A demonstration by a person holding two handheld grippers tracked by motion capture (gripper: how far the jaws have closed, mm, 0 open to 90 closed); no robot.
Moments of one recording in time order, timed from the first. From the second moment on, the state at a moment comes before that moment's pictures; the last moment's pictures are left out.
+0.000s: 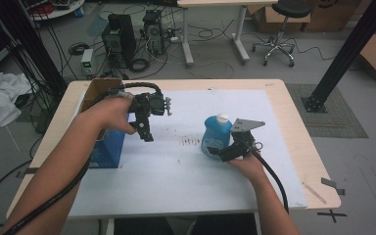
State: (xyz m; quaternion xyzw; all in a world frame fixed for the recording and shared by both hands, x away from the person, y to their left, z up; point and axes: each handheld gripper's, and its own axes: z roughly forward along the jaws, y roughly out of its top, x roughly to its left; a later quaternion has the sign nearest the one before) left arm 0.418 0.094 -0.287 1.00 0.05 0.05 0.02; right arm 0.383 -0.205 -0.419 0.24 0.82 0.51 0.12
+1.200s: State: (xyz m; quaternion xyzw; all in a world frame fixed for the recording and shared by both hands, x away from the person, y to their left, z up) left arm 0.419 0.093 -0.290 1.00 0.05 0.05 0.01; right arm 0.381 -0.206 -0.424 0.23 0.81 0.53 0.14
